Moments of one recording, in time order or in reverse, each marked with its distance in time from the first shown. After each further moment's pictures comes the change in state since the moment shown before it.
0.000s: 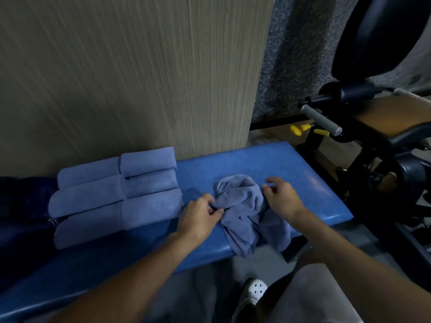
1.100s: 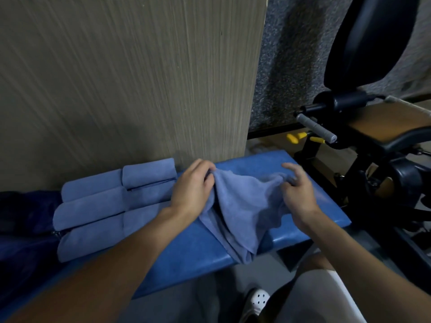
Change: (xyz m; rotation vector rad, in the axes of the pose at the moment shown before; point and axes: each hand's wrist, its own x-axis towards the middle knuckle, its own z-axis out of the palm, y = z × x) left_hand 0.036 0.035 -0.059 -0.077 0.345 0.488; right_hand -0.020 -0.027 -0.032 0.598 0.224 -0.041
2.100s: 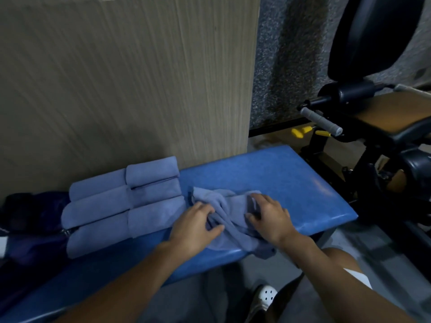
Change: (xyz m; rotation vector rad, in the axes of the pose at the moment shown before) left_hand -0.077 -0.016 0.012 0.251 -0.459 -0.219; right_hand -0.030 0.055 0.028 -0.922 -0.350 -0.147
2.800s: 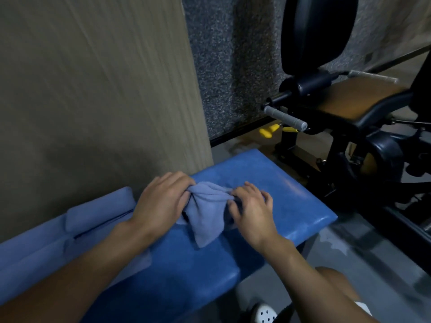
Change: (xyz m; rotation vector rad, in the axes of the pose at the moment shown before) left_hand 0.113 0.038 -0.045 0.217 0.237 0.548; right_hand 0.047 0.029 -0.016 0.179 0.418 -0.061
